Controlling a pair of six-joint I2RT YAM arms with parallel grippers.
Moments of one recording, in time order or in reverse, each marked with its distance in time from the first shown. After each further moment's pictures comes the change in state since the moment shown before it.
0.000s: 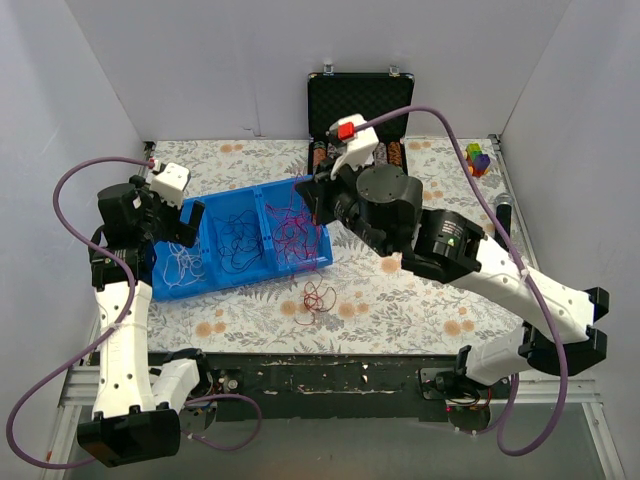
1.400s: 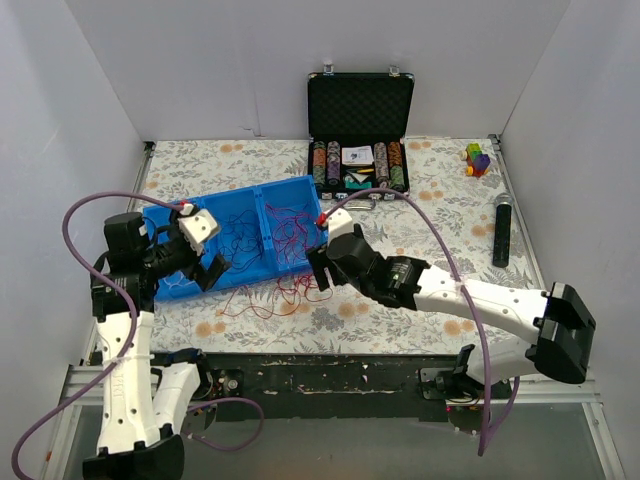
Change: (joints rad) left arm -0.015 -0.144 -0.048 -0.233 0.523 0.245; right arm -0.103 -0.044 -0.692 0.205 -0.059 -0.060
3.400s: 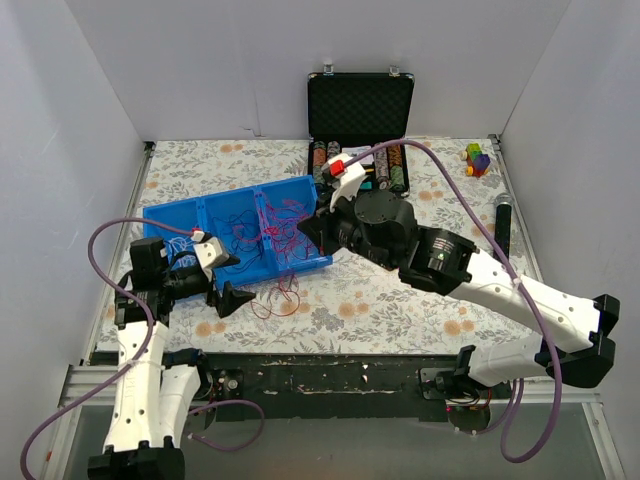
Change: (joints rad) left arm -0.021 -0.098 -0.305 0.056 0.295 -0.015; right arm 0.051 -0.056 0.384 -0.093 -0.177 0.060
